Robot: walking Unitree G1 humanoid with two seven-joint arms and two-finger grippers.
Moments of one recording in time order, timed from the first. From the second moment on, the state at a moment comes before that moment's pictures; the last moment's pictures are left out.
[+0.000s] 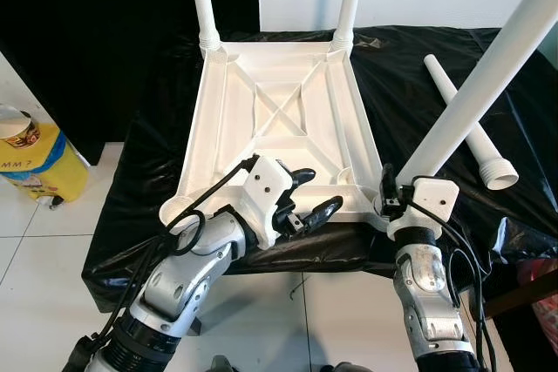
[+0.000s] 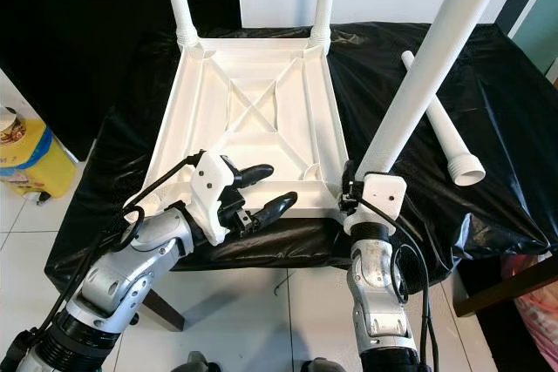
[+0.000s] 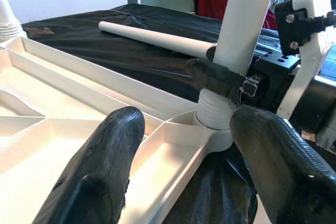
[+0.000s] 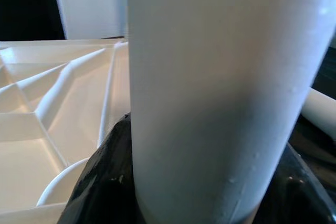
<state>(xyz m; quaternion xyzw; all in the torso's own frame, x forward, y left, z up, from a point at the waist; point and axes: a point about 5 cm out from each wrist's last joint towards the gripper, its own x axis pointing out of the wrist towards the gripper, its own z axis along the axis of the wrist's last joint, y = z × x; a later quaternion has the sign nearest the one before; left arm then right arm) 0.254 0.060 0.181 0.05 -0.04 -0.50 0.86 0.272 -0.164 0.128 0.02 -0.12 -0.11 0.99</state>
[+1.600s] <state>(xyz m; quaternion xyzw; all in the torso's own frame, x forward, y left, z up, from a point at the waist) 0.255 0.060 0.184 0.05 -0.05 -0.50 0.86 0.279 -0.175 0.126 -0.03 -0.10 0.11 0.99</state>
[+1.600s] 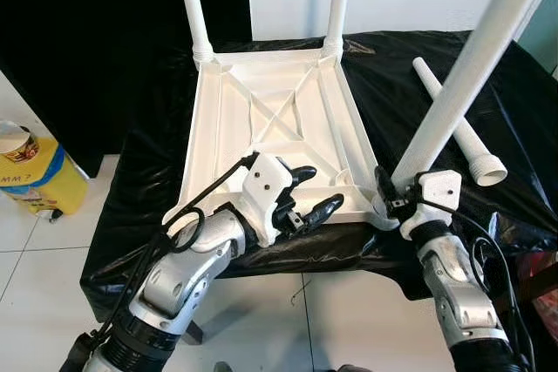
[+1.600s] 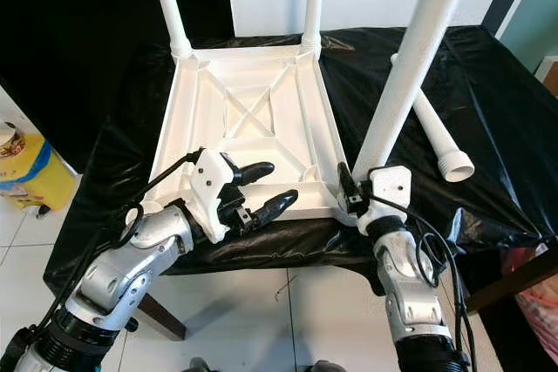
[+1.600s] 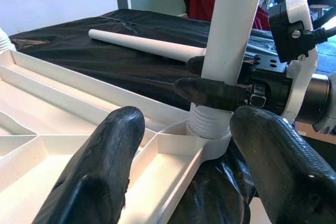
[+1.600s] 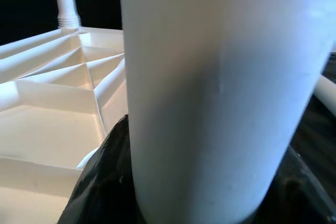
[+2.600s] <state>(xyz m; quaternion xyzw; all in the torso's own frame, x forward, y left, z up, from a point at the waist) 0.256 0.062 0.186 0.05 -0.04 -0.50 0.86 0.292 -0.200 0.127 -0.05 -0.07 0.31 0.95</state>
